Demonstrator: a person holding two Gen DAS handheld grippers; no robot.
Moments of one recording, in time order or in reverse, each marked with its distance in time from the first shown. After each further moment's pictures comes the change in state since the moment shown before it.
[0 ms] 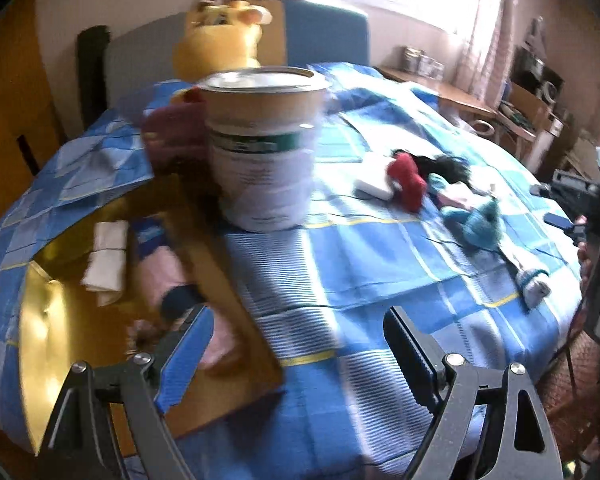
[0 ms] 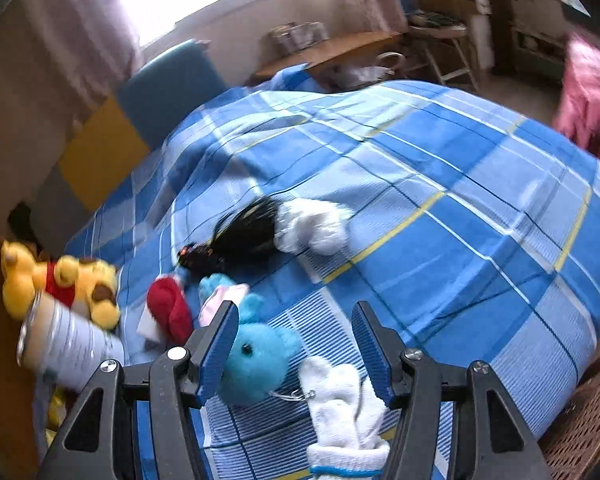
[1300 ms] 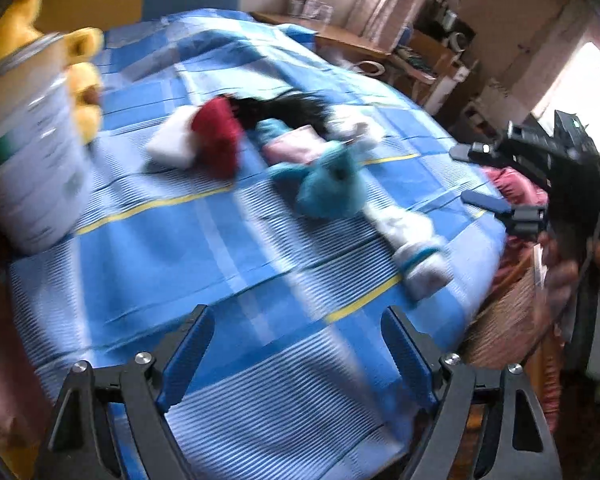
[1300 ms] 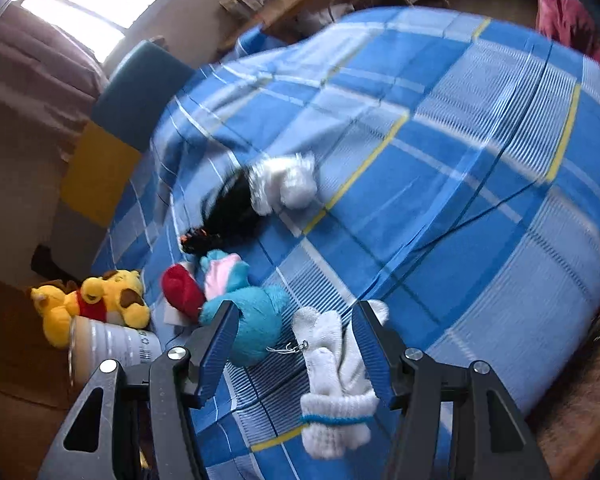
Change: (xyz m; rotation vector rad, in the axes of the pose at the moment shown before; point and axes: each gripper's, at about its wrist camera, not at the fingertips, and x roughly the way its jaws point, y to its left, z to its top) left arm 0.073 -0.132 0.032 0.130 0.198 -0.423; right arm -0.025 -0.040 0.000 0.153 0.154 0.075
